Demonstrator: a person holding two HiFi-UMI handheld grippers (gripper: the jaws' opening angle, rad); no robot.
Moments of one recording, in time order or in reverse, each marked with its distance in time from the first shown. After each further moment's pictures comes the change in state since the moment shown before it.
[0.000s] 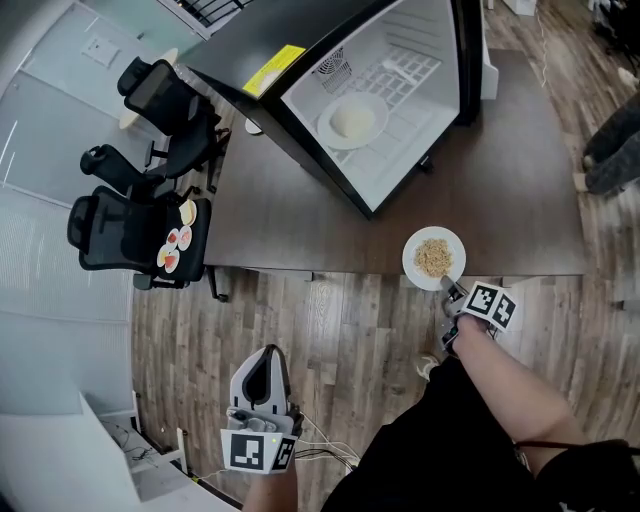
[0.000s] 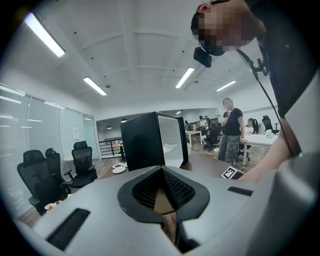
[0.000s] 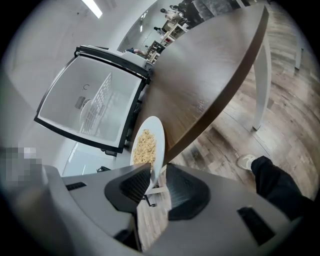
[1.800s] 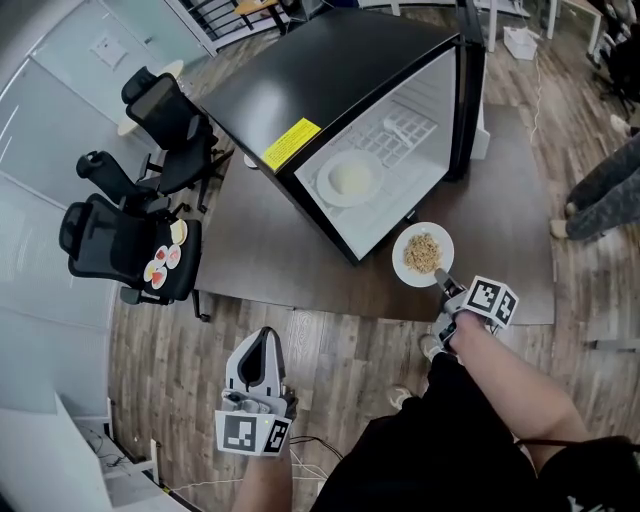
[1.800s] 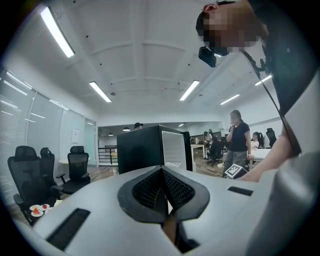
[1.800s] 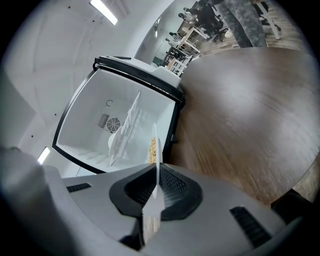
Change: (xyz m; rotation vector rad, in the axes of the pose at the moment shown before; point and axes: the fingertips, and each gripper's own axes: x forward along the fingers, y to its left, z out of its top) left arm 0.078 0.006 0.074 -0.073 -0.143 0.004; right arm -0.020 0.129 0.129 -0.097 -0.048 0.177
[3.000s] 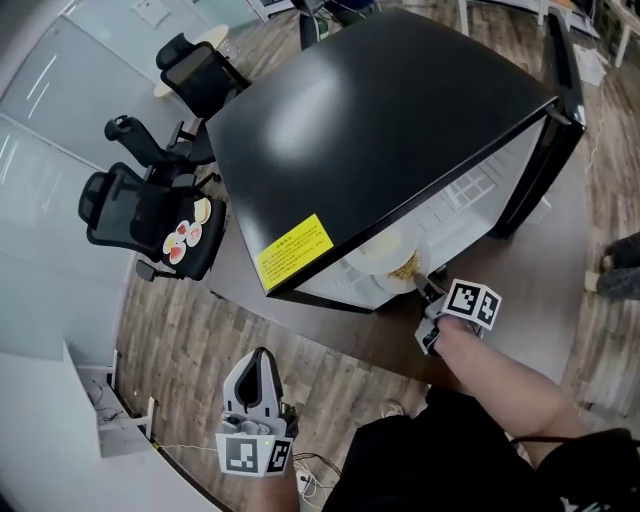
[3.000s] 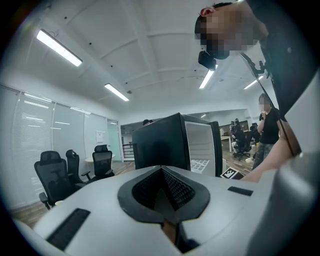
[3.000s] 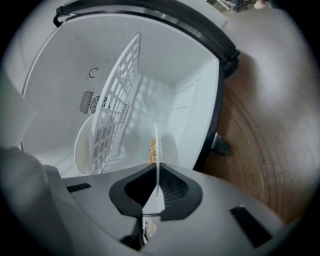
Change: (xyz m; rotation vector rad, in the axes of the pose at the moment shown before) left arm 0.100 0.033 0.011 0.007 0.079 0.292; right arm 0.183 0.051 0.034 -0.053 0.311 0.095
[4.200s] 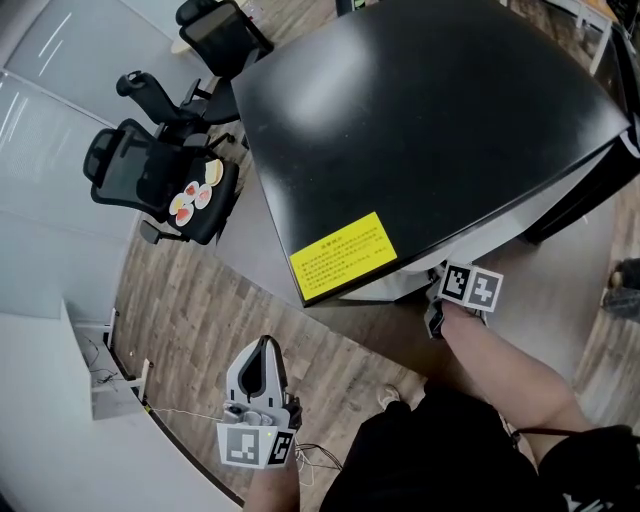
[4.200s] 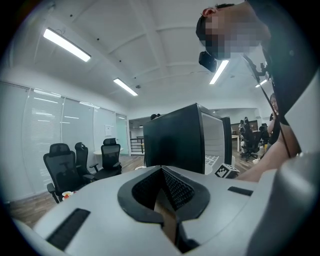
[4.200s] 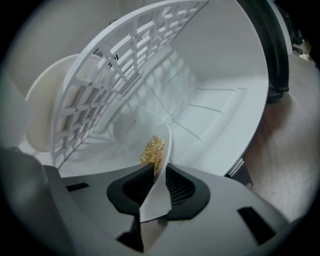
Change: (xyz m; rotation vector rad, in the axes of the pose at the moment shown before) left arm 0.007 0.033 -0.025 -0.050 0.066 0.084; right arm 0.059 -0.003 -0.001 -0.354 0.129 -0.217
